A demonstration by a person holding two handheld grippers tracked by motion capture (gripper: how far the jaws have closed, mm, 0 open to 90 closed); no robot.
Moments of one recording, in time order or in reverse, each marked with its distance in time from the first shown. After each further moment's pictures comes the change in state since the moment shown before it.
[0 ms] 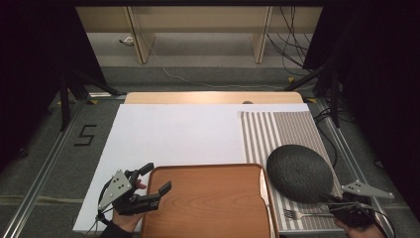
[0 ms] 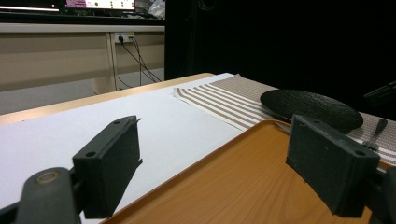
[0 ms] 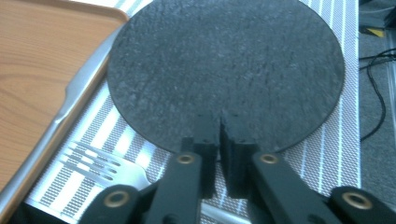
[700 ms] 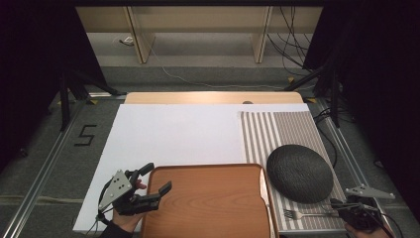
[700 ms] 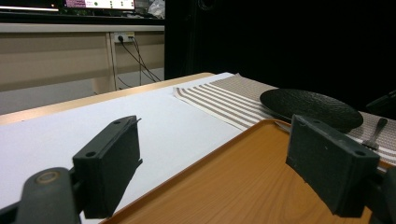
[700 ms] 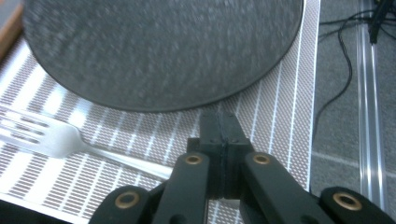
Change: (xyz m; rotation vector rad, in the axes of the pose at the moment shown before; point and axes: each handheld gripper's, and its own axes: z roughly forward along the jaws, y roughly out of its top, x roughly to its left) left arm 0.000 0.000 0.000 0.003 -0.003 0.003; right arm -0.022 -0.016 0.005 0.138 -0.103 0.016
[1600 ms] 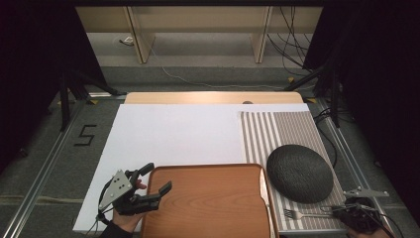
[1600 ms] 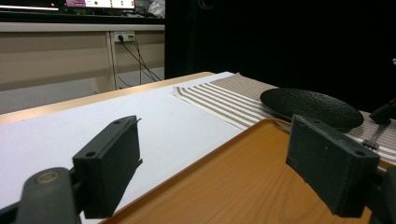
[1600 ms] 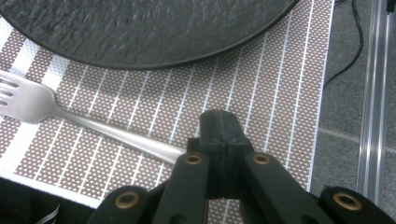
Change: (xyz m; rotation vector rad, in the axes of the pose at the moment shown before) left arm 0.000 0.000 0.000 0.003 0.001 0.000; right arm -0.007 -0.007 0.010 0.128 0.008 -0.006
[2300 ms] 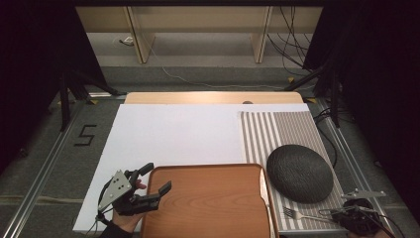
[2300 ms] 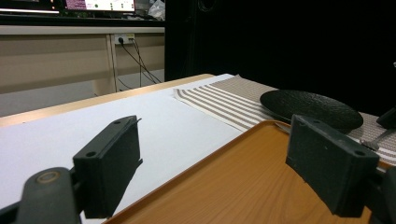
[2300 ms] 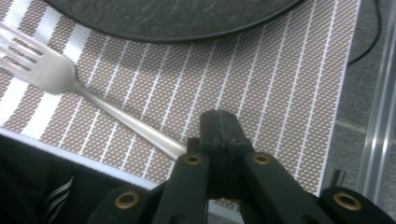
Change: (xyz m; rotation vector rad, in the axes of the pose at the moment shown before) left arm 0.000 0.000 -0.001 -0.013 0.000 0.002; right arm 0.005 -0.001 -0.006 0.079 0.033 -0.043
